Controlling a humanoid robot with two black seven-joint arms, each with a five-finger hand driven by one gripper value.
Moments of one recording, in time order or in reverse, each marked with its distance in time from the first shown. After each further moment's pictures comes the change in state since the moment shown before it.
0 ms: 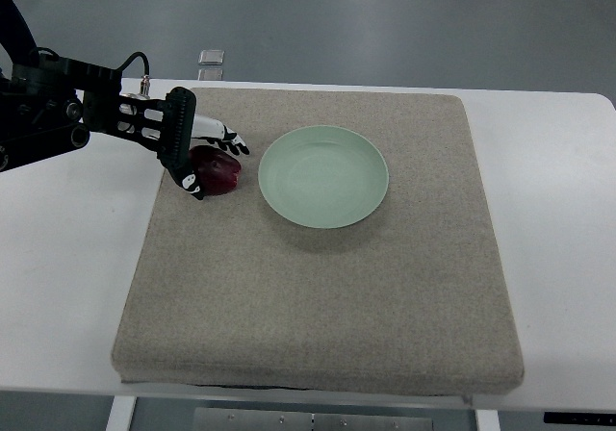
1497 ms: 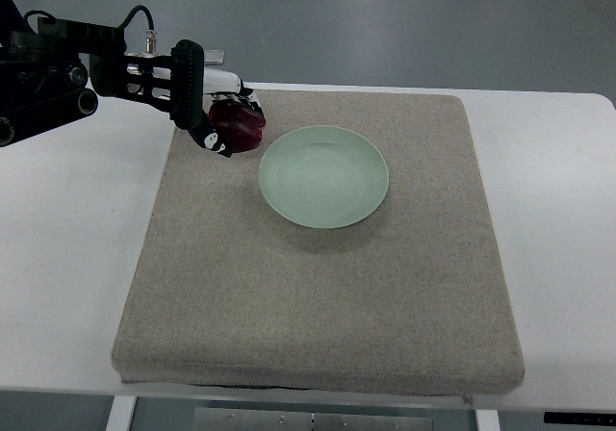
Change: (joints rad) left arm -0.023 -0.029 -0.125 0.026 -0.003 0.025 0.006; right arm 0.000 0.000 0.000 0.000 0.000 0.000 0.000
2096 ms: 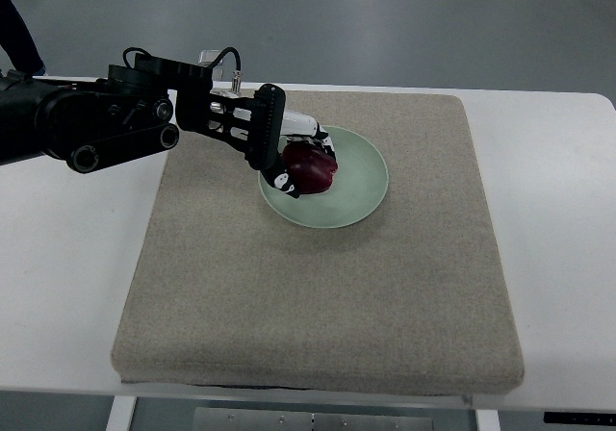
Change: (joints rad) left arm 0.040 -0.194 -0.015 0.010 -0.011 0.009 0.000; right arm 0.000 0.000 0.000 0.000 0.000 0.000 0.000
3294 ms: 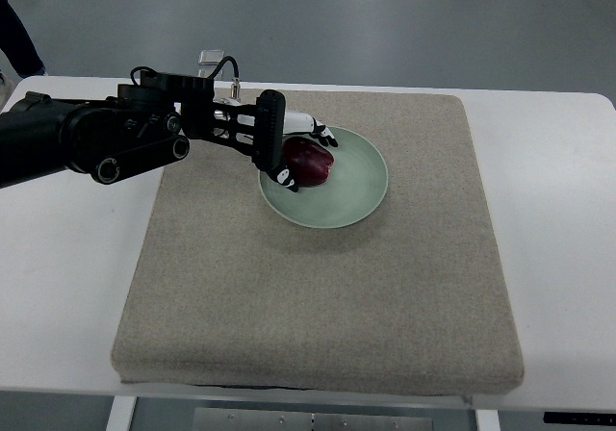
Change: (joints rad) left arm 0.069 -0.060 -0.017 0.126 -0.009 0.066 -0.004; right arm 0.000 0.000 0.000 0.000 0.000 0.000 0.000
